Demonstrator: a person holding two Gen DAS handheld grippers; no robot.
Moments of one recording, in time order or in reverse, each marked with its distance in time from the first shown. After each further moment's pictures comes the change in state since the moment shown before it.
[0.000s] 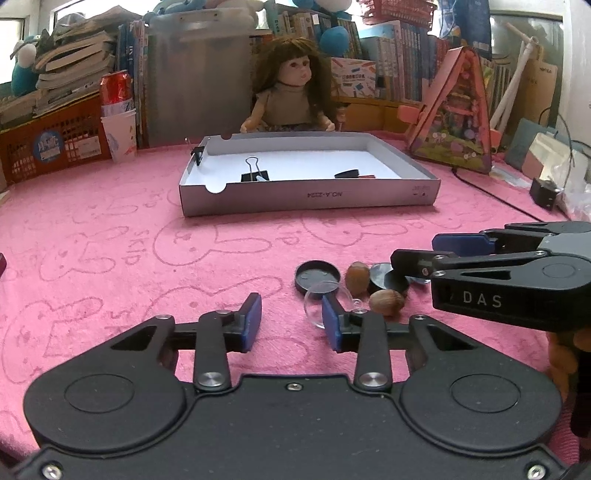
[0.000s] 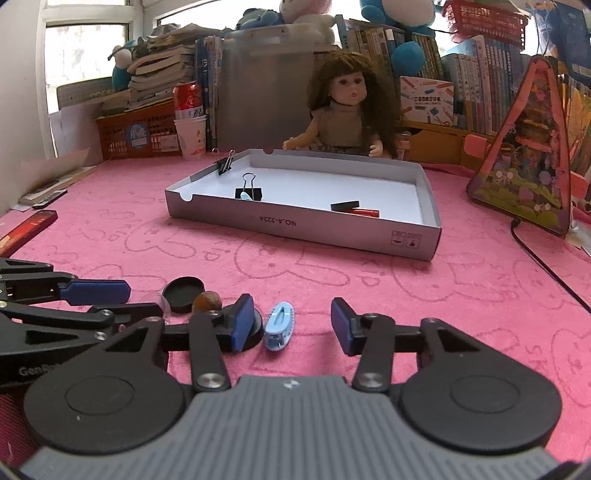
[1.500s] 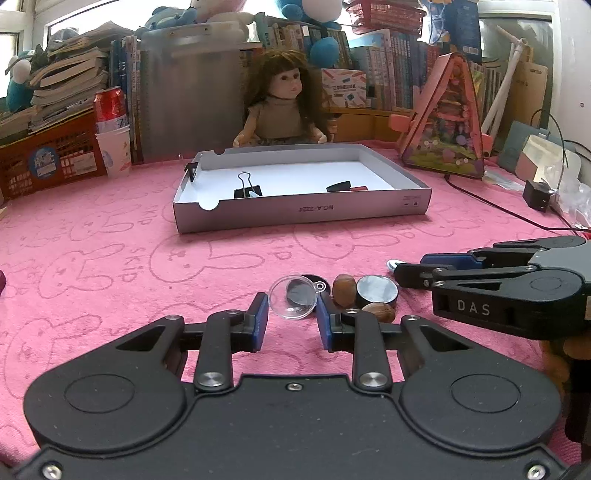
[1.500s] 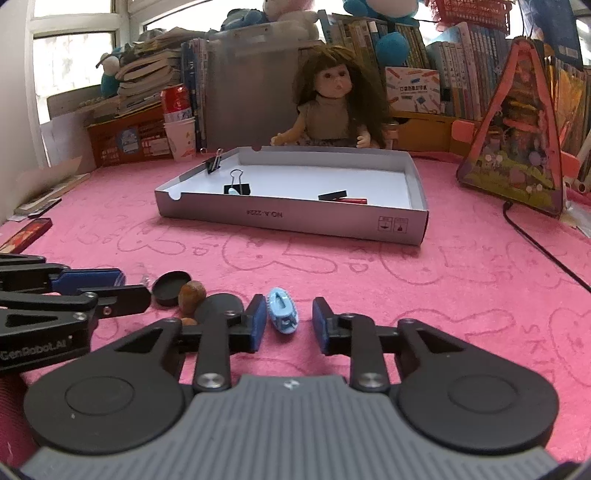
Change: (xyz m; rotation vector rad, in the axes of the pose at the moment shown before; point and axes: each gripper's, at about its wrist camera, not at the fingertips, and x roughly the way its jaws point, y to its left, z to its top) left arm -0.004 -0.007 0.004 0.027 -0.032 0.001; right arm 0.001 -0.008 -0.007 0.042 0.004 -0.010
